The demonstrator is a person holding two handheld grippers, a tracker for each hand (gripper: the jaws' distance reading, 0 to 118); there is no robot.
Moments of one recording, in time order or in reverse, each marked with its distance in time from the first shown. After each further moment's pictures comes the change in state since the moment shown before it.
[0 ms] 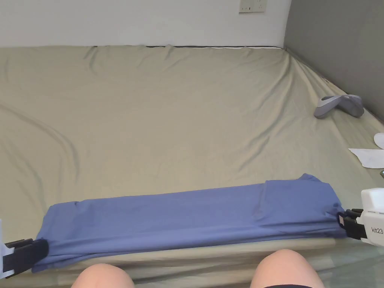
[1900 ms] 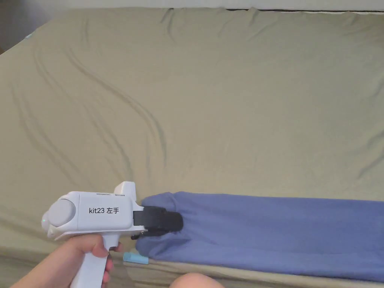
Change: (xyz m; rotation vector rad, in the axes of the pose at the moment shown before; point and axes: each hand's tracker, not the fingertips) left arm -0.051 0.067 -0.088 -0.224 -0.482 0.304; right arm -0.170 0.057 0.086 0.306 0.177 0.029
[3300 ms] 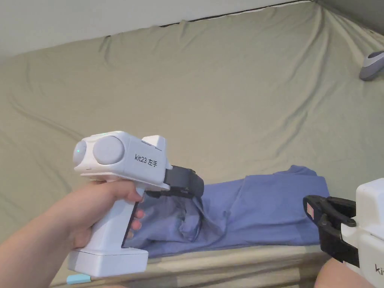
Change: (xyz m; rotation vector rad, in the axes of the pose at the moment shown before) left arm 0.245 0.030 -0.111 -0.132 0.294 -0.435; right arm 0.016 -0.015 0.014 -0.003 0.095 -0.080
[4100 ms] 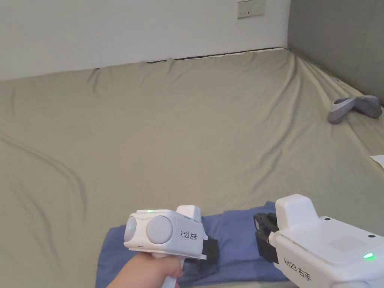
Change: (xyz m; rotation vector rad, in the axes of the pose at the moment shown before) left arm 0.065 -0.056 -0.090 -0.070 -0.103 -0.005; right arm -0.016 0.026 -0.060 -0.046 -0.059 0.032
